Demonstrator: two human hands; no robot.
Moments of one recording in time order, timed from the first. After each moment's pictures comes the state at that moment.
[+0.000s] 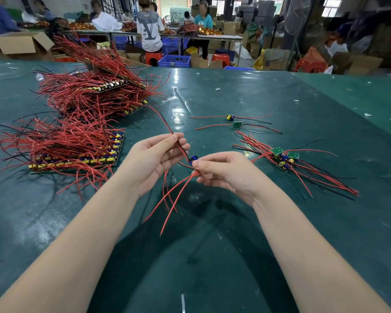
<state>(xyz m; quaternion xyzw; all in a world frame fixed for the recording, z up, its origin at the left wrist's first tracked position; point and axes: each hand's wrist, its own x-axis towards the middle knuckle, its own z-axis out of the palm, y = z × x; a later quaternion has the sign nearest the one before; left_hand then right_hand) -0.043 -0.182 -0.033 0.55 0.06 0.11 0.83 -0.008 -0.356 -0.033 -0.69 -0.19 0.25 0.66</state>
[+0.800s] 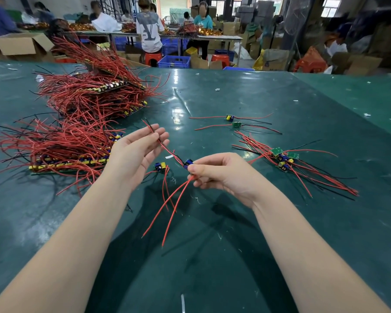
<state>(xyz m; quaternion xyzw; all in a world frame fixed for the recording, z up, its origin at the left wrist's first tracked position) -0.040 -0.164 -0.029 0.48 0.12 0.21 0.84 -0.009 -0.356 -0.035 -0.68 -0.22 0.26 0.64</state>
